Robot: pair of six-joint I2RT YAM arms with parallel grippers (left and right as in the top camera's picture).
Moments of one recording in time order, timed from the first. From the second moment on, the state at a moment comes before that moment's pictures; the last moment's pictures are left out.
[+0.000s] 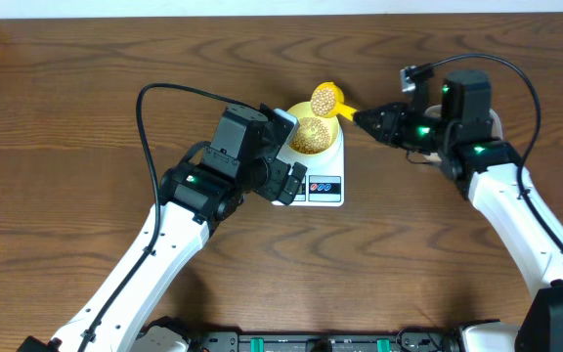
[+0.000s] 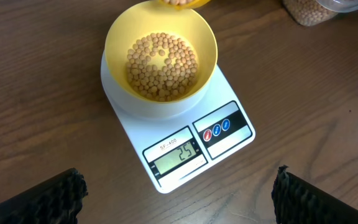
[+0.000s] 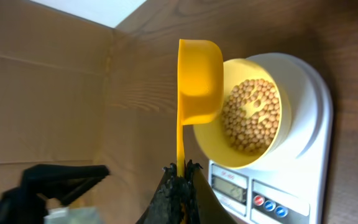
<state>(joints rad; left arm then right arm) -0.48 1.33 1.09 -0.66 0.15 0.02 0.18 1.51 1.02 -0.15 -0.73 0.64</state>
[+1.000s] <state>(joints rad) -0.48 1.33 1.09 -0.66 0.15 0.02 0.27 1.51 1.02 -0.16 -0.58 0.36</state>
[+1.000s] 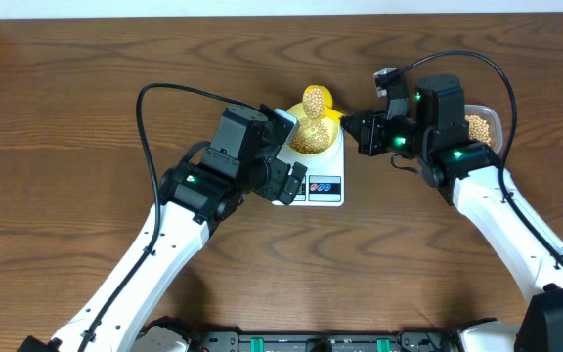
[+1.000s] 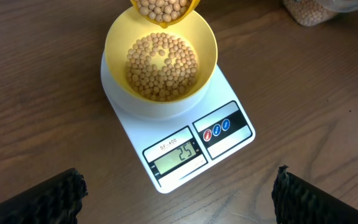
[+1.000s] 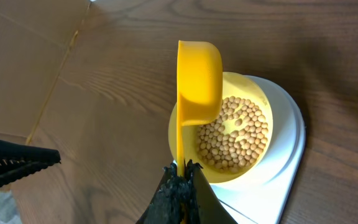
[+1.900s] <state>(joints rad) -0.48 1.33 1.09 -0.66 0.15 0.02 0.28 1.51 1.02 -0.20 -0.55 0.20</state>
